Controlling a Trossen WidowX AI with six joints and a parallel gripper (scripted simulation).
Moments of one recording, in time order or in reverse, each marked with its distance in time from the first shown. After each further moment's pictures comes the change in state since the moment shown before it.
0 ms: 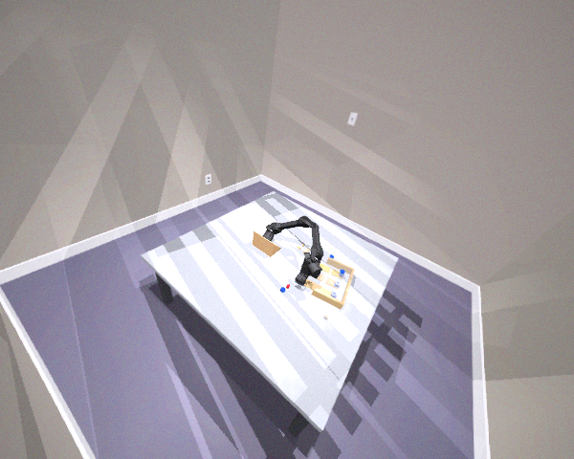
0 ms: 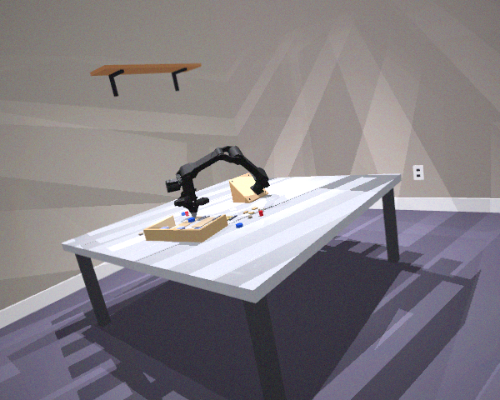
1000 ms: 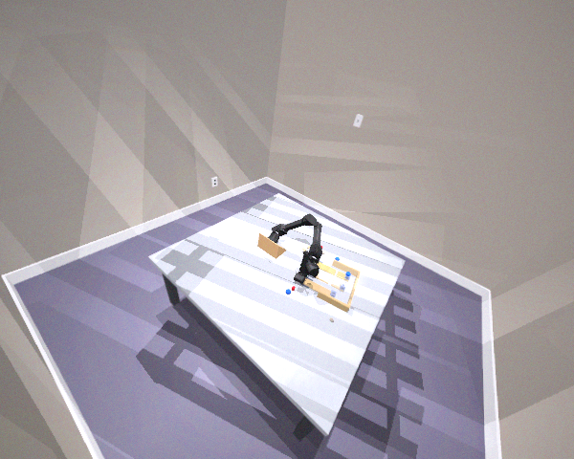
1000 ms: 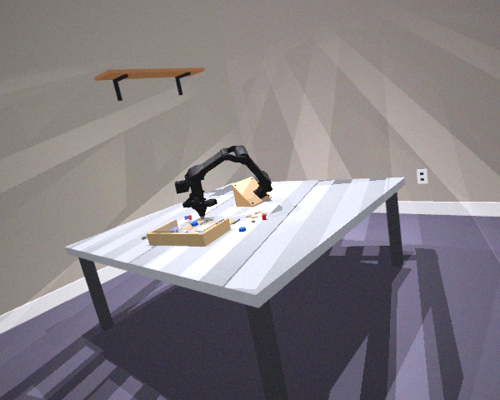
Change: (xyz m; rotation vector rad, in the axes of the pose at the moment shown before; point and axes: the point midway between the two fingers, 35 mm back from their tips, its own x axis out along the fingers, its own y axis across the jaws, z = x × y) arm 0.000 -0.001 -0.044 0.001 -0.009 0.003
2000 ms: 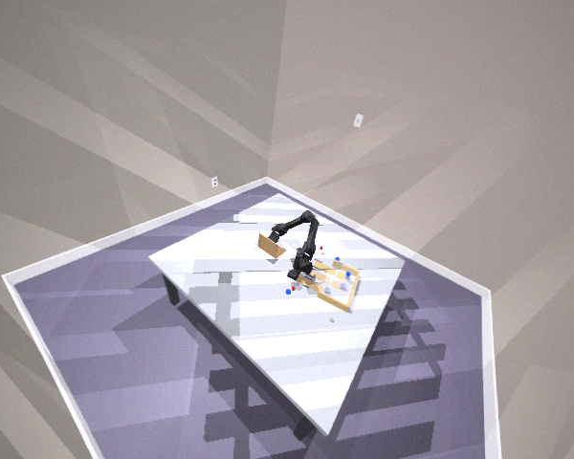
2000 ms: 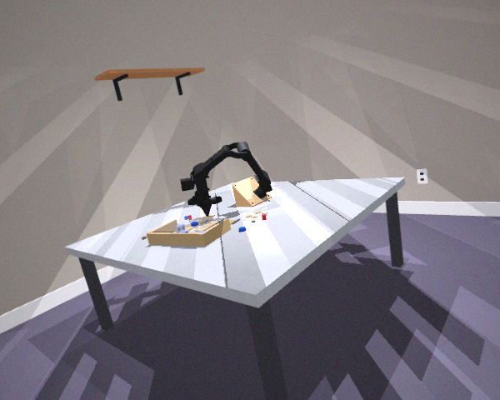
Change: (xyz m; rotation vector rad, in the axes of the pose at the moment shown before) arm -0.001 -0.001 -0.045 0.000 -0.001 -0.003
